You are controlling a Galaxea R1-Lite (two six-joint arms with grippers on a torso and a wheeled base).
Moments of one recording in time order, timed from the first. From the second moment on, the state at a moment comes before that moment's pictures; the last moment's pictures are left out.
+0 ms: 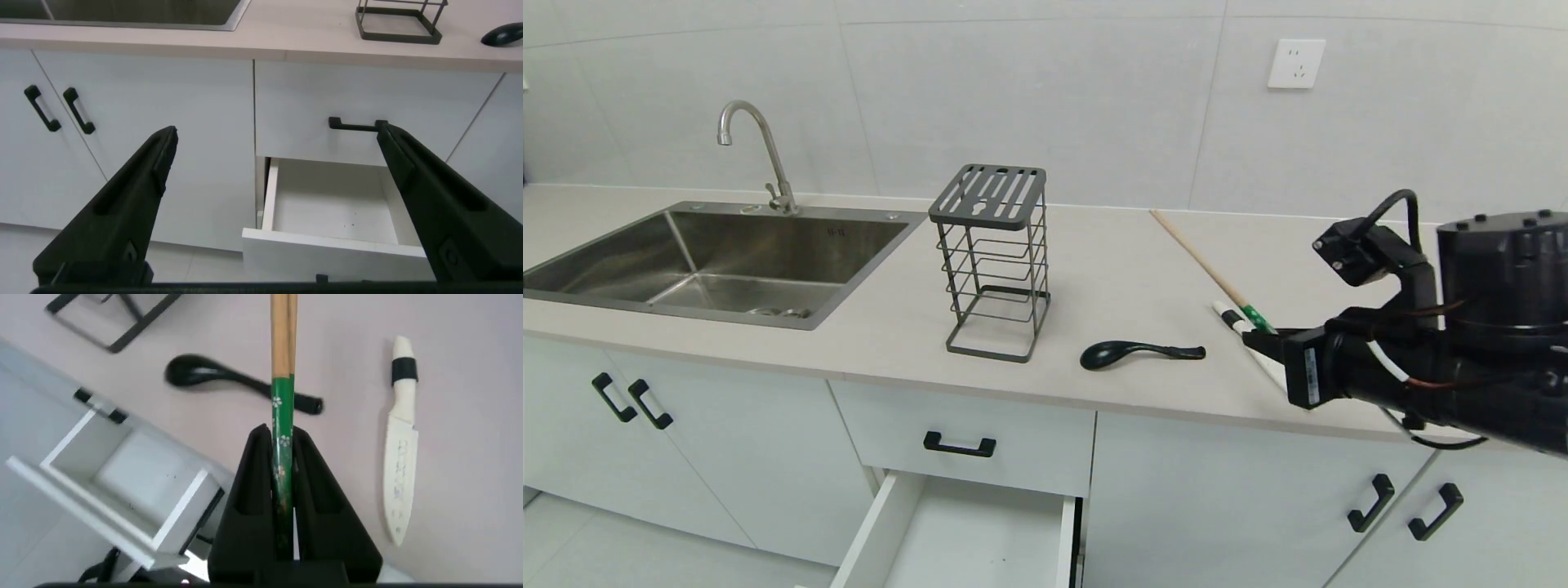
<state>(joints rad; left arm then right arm) 0.00 0.00 0.00 0.00 -0.04 0.01 0.52 1.50 -0.74 -0.29 -0.05 0.06</state>
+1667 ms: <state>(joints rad) 0.00 0.00 0.00 0.00 -0.04 0.01 1.00 1.67 -0.79 -0.49 0.06 -0.18</state>
